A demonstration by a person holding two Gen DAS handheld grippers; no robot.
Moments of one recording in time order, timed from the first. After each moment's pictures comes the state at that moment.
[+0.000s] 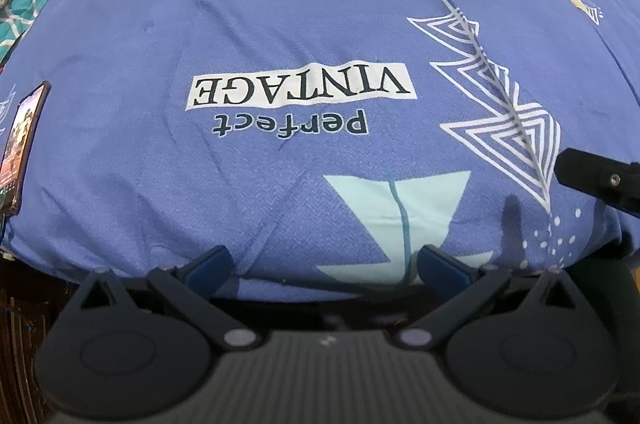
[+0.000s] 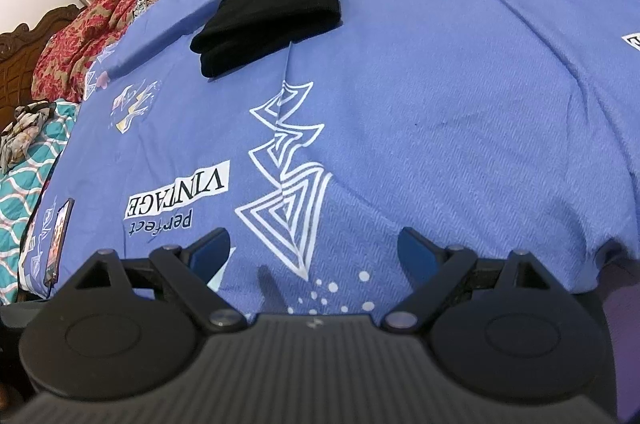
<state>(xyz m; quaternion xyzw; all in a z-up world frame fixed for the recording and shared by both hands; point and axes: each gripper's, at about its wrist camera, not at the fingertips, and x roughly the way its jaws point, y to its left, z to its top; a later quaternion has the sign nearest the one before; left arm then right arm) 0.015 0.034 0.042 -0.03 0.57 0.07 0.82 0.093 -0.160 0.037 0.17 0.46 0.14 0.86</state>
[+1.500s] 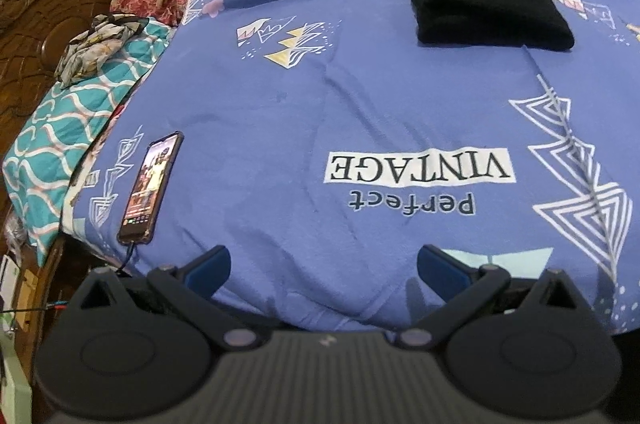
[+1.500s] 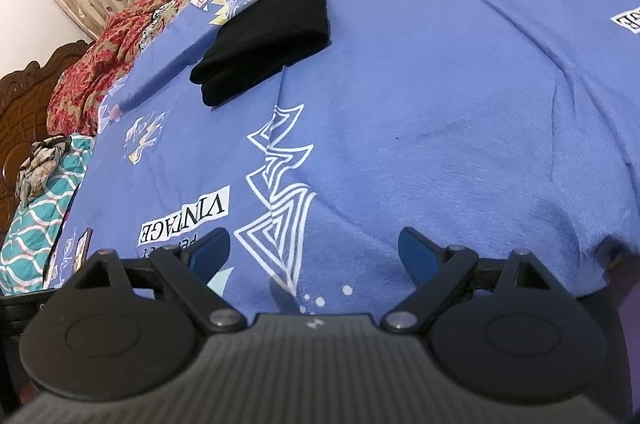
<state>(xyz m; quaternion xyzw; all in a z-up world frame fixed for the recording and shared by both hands) 0.013 0.043 0.092 0.05 0.50 0.23 0.83 0.088 -0.185 0.033 0.22 0.44 0.15 0.86</state>
